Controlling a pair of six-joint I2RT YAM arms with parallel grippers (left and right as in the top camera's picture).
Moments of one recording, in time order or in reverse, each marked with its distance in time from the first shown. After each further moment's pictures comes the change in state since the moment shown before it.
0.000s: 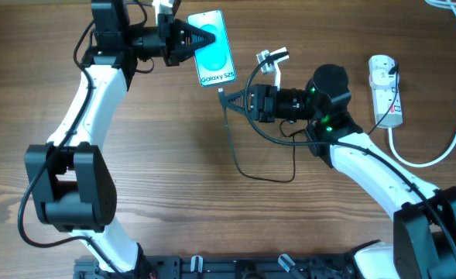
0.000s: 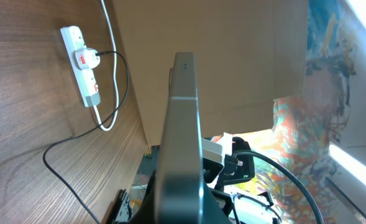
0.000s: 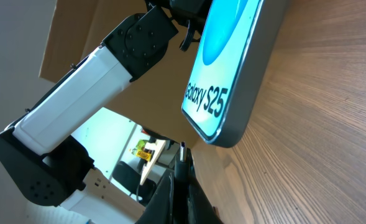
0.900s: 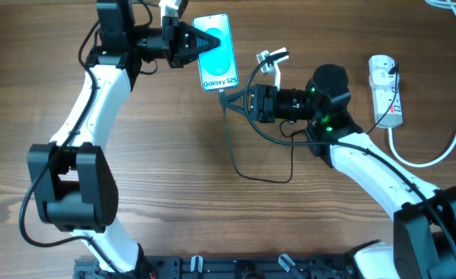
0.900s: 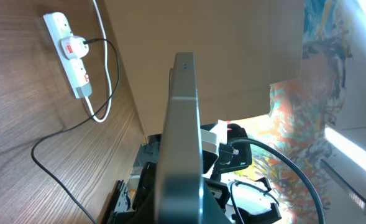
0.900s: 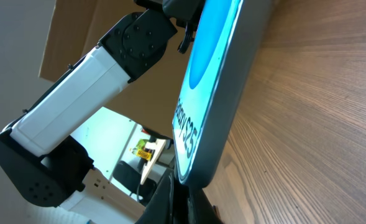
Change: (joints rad) left arm -0.024 0.000 0.000 -0.001 0.046 0.026; right arm 0.000 0.000 0.000 -0.005 0.000 0.000
